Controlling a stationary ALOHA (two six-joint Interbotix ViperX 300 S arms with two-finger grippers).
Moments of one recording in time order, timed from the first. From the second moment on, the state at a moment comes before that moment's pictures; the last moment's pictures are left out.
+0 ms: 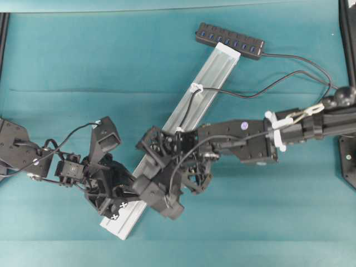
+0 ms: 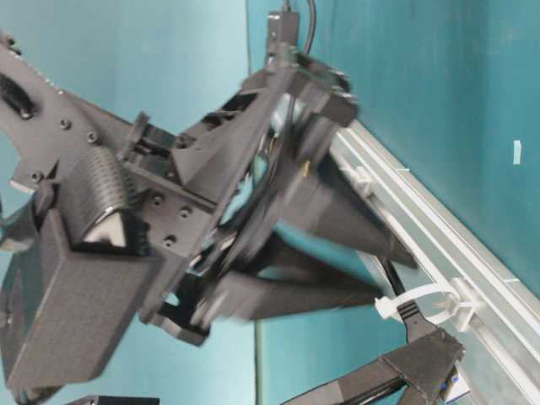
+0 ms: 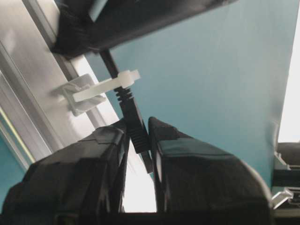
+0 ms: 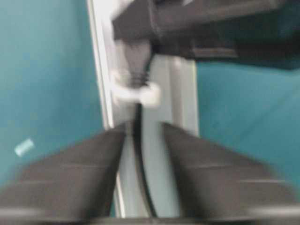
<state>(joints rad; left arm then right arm) -0.19 0.02 0.92 0.02 -0.44 -0.86 0.05 0.32 0.18 0.08 0.58 -0.94</state>
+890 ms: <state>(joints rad) -0.27 -0.06 0.96 0.02 -0.35 -0.95 -0.05 0.25 0.22 0.08 0.50 -0.69</state>
